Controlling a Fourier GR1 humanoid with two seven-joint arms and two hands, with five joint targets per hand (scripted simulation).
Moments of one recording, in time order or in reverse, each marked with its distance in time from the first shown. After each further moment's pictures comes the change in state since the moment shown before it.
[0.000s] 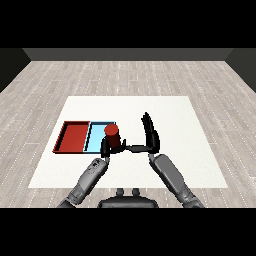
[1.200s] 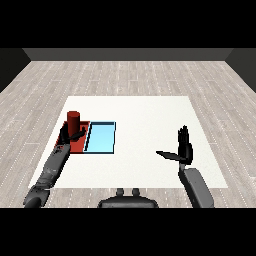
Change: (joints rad) left arm -0.201 0.392 0.338 0.518 -0.090 -0.154 0.060; right arm 0.345 -0.220 -0.269 -0.054 -0.053 0.129 -0.056
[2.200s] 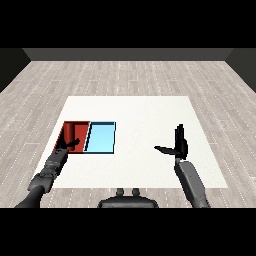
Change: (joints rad) left arm -0.198 -0.013 0.081 0.653 -0.052 -0.026 0.119; right arm -0.120 0.065 -0.055 0.237 -0.007 0.049 -0.066
